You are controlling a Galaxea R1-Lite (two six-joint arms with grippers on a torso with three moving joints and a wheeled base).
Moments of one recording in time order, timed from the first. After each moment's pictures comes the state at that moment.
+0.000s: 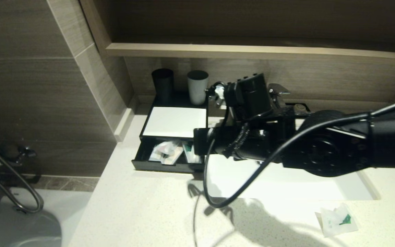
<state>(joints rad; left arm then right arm) -0.01 0.00 0.00 0.00 0.01 0.00 0.84 1.90 -1.43 -0.04 -0.17 0.34</state>
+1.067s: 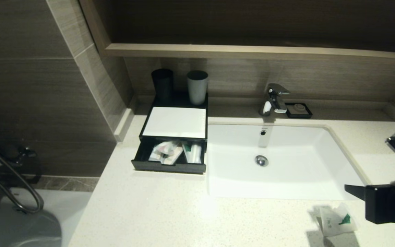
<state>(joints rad) -0.01 0.00 0.00 0.00 0.01 0.00 0.53 1.09 -0.67 0.16 -0.36 0.30</state>
